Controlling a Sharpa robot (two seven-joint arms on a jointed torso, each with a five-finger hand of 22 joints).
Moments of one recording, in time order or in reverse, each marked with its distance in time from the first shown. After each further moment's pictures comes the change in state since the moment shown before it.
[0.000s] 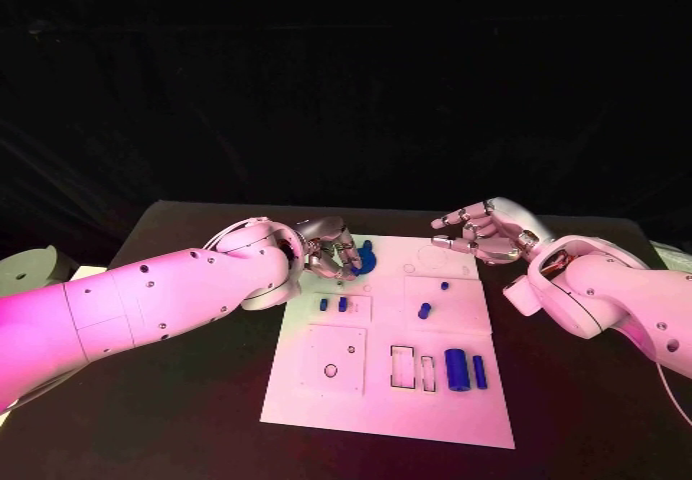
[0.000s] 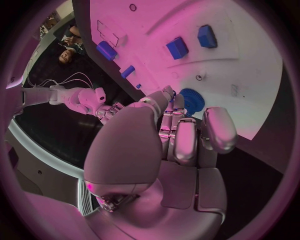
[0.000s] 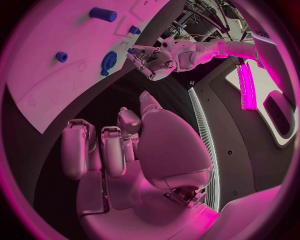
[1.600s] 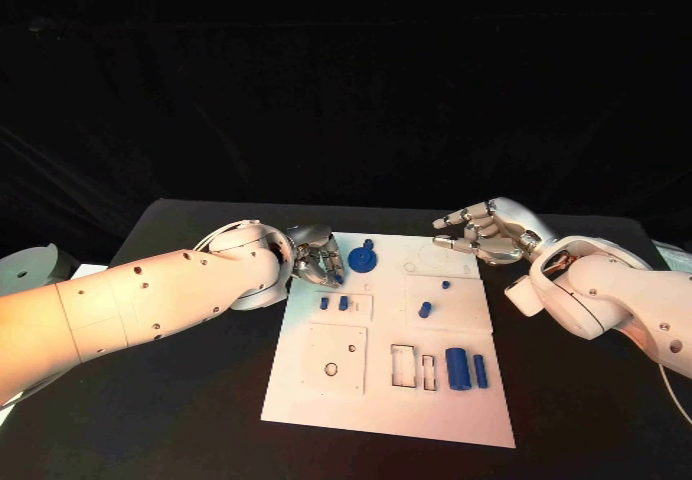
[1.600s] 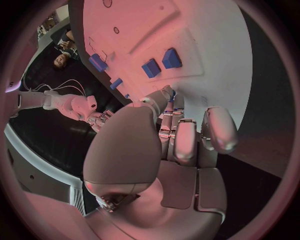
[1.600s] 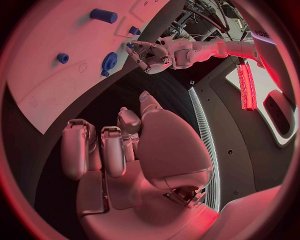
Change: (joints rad) left arm -0.005 -0.019 -0.015 -0.027 -0.033 0.066 -0.032; left_hand -0.008 -0.008 0.003 -0.003 0.000 0.003 0.004 -0.002 -0.002 0.007 0.000 -0.004 0.000 0.000 0.000 0.000 -0.005 -0.016 0.000 0.000 0.000 0.002; right arm -0.002 -0.001 0.000 0.001 0.002 0.001 0.001; right_hand 0.000 0.000 0.000 0.000 0.000 0.000 0.000 0.000 0.000 0.000 0.000 0.000 0.000 0.000 0.000 0.000 0.000 0.000 0.000 0.000 0.000 0.000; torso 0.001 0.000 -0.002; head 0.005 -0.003
